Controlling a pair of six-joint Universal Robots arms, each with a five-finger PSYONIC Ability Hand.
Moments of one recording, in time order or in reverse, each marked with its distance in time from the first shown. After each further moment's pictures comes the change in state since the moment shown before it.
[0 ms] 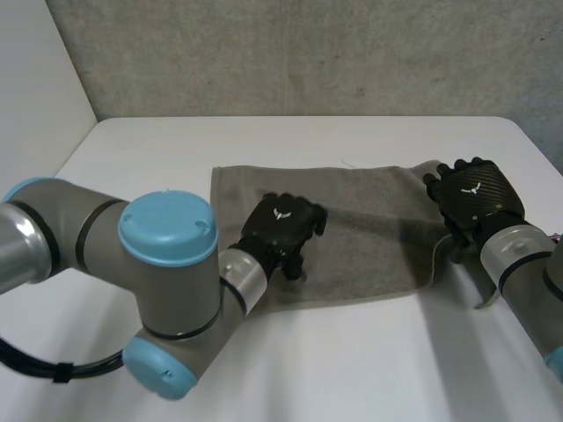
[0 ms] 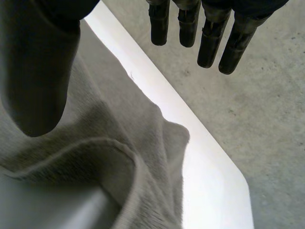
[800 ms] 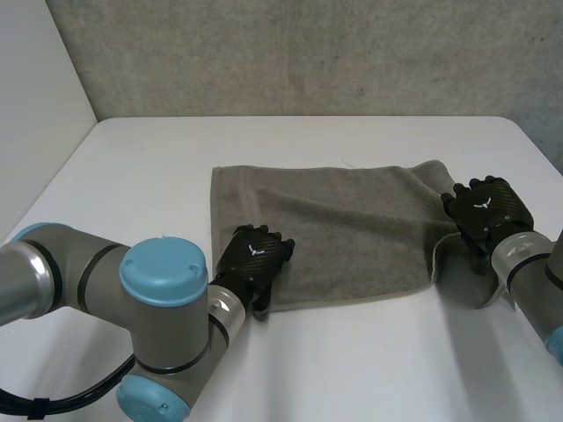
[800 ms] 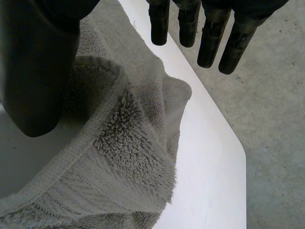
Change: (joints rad) left arm 0.036 -0.035 -0.177 0.122 -0.089 0.189; right arm -0.095 0.119 -0.018 -0.018 -0.021 -0.125; left_hand -0.237 -0.233 -0.242 -0.235 -0.251; right_hand -0.004 0.000 0.000 0.000 0.000
